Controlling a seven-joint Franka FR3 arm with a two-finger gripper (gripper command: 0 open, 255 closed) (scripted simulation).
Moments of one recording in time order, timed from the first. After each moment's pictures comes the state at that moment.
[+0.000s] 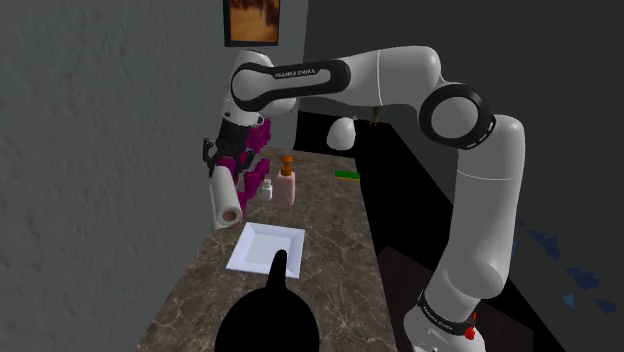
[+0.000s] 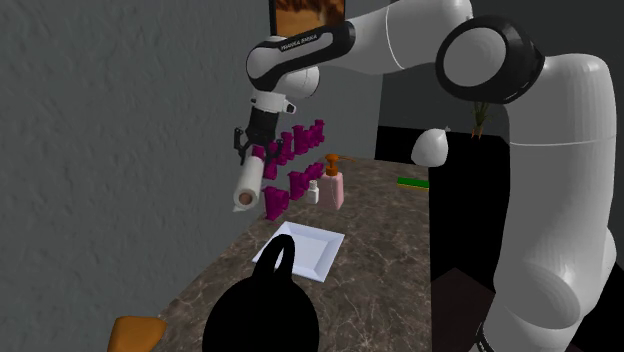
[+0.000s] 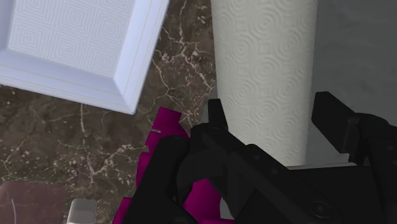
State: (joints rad) arm 0.09 0.28 0.25 -1.60 0.20 2.01 0.73
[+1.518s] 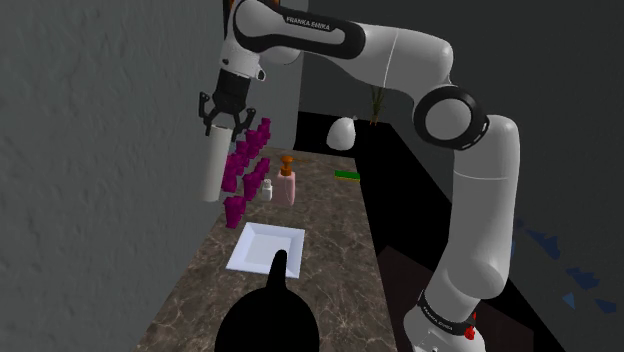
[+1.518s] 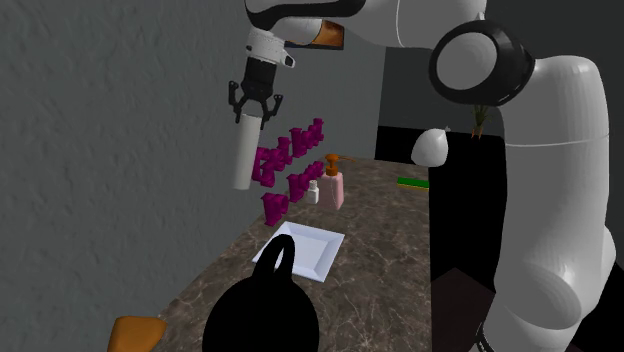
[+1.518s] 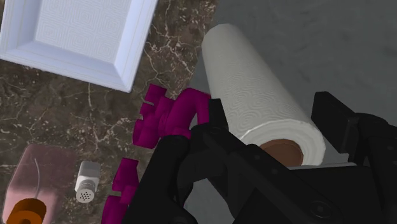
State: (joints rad) arm 0.10 0.31 0.25 -1.24 0.17 1.70 0.80
